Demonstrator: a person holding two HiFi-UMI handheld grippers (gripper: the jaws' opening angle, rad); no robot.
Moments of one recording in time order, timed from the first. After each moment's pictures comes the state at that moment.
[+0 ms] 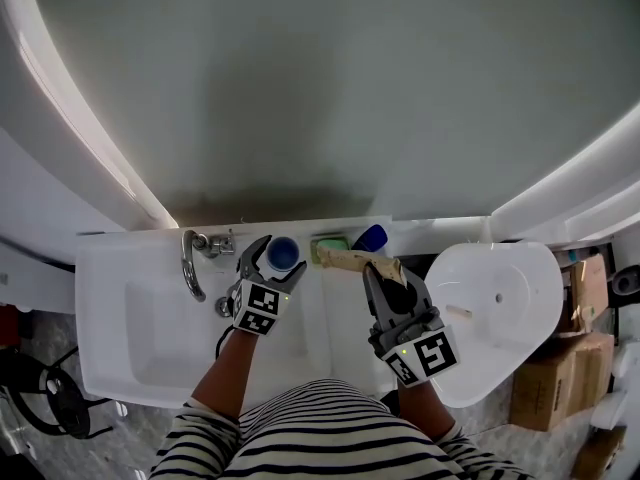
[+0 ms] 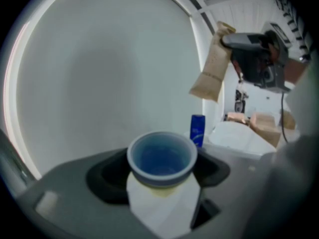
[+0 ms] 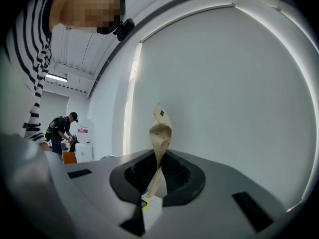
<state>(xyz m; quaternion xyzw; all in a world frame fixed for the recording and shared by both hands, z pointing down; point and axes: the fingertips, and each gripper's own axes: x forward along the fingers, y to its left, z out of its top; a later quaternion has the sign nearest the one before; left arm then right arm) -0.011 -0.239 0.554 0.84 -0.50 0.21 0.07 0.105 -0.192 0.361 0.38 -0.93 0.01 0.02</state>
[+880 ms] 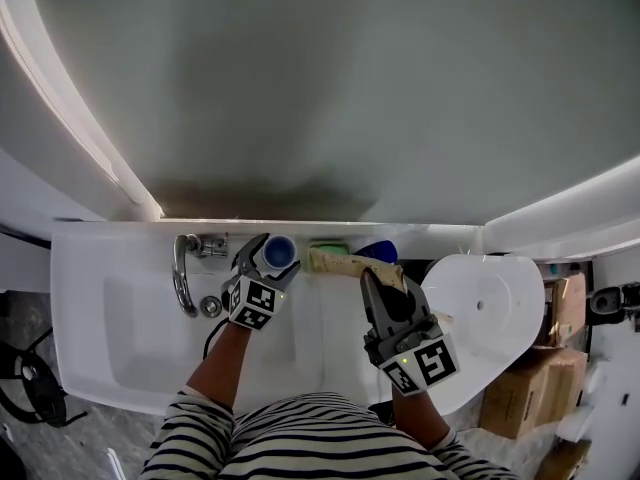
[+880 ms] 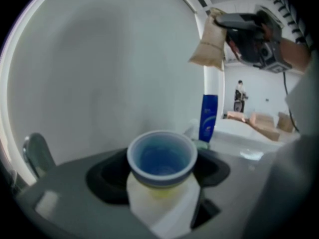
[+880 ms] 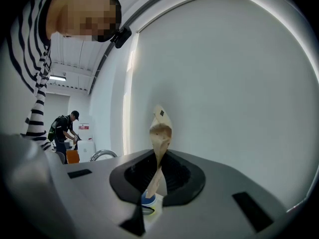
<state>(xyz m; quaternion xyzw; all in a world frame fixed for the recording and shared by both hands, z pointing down) -0.022 -0.272 0.628 0.84 -0.48 0.21 0.10 0.074 -0.230 0.387 0.36 -0.93 0.04 0.05</state>
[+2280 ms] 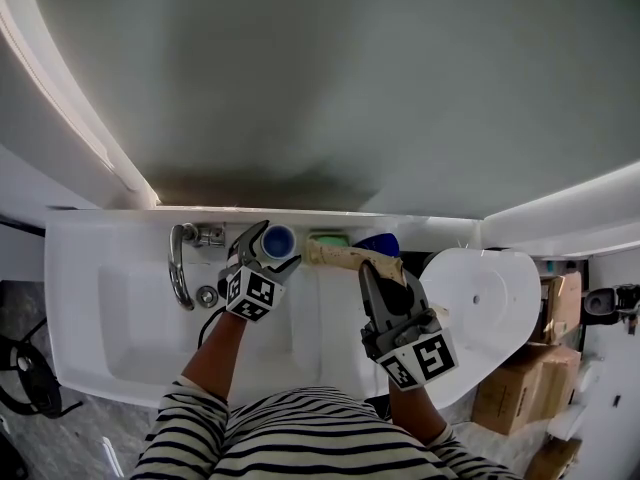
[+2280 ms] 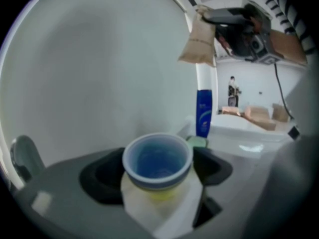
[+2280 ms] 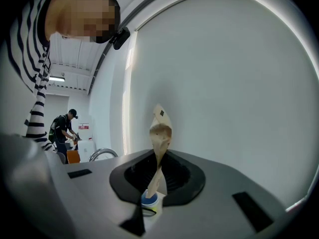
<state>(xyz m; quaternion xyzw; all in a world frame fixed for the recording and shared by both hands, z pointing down) -0.017 -0.273 0.636 0.86 -0.46 0.22 0.06 0.069 -0.232 0.397 0.36 -0.93 0.05 0.05</state>
